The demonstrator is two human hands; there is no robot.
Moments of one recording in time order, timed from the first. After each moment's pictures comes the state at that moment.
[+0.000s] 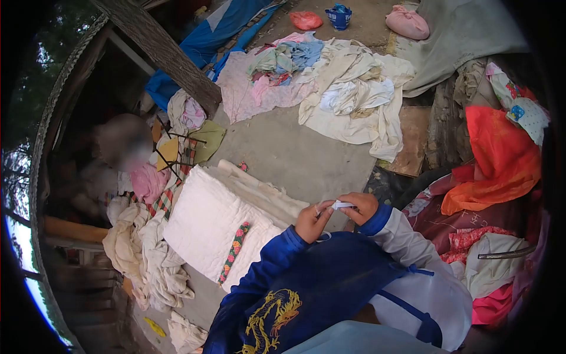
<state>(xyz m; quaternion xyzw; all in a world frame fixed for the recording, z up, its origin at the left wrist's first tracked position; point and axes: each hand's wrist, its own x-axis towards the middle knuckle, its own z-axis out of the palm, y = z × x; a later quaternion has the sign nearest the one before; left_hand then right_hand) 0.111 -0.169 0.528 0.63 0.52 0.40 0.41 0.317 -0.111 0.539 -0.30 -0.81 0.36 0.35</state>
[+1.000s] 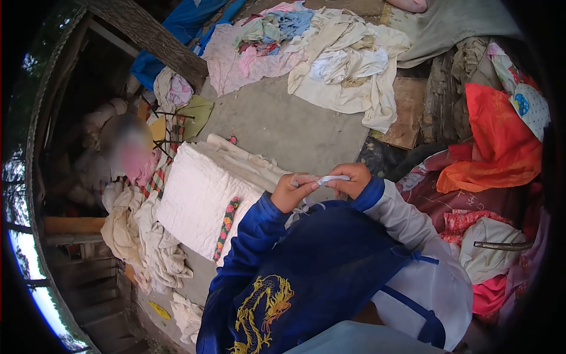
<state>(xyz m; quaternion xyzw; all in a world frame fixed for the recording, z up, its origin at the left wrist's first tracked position) 0.097 -0.145 0.550 0.54 0.44 0.38 0.60 0.320 -0.097 0.553 -0.31 -0.62 0.66 0.29</state>
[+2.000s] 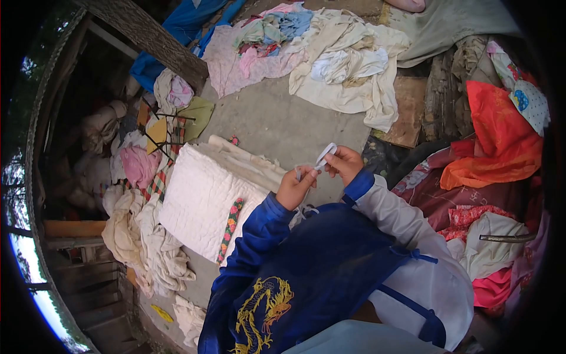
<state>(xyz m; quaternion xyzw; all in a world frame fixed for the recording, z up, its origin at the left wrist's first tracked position) 0.080 -0.147 0.507 0.48 0.48 0.43 0.60 0.264 -0.087 0.511 -0.37 -0.40 0.73 0.41</state>
